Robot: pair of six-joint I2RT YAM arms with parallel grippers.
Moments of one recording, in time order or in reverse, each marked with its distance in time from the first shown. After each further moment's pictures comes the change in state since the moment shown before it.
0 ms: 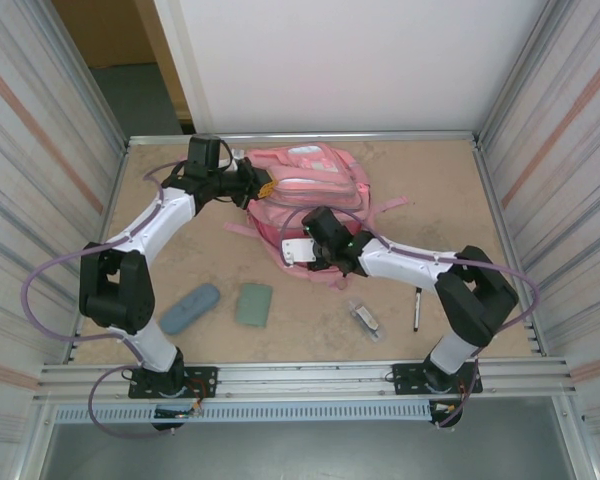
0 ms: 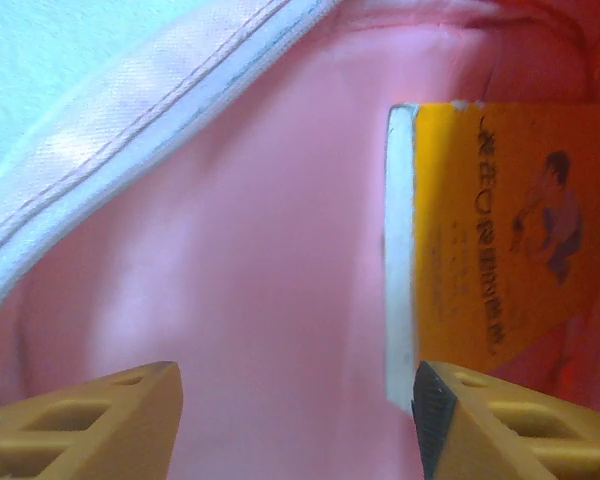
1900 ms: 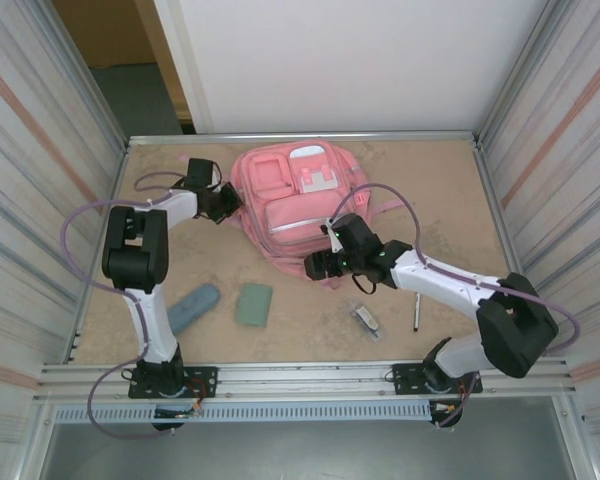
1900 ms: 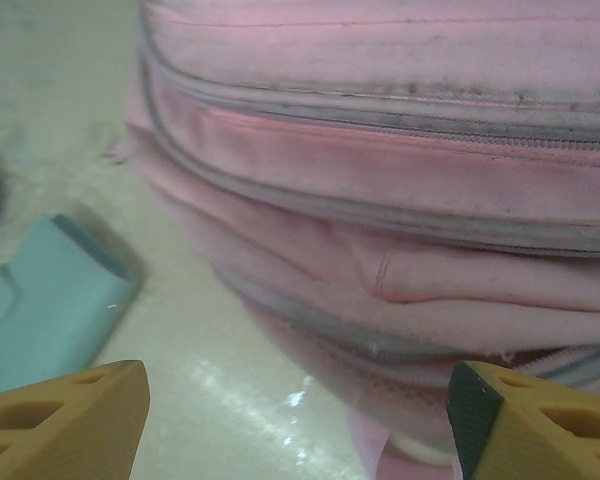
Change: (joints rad) left arm 0.135 0.304 -0.060 0.063 -0.391 0.400; right arm -0.077 -0.206 -0.169 -0.065 -0.230 1.410
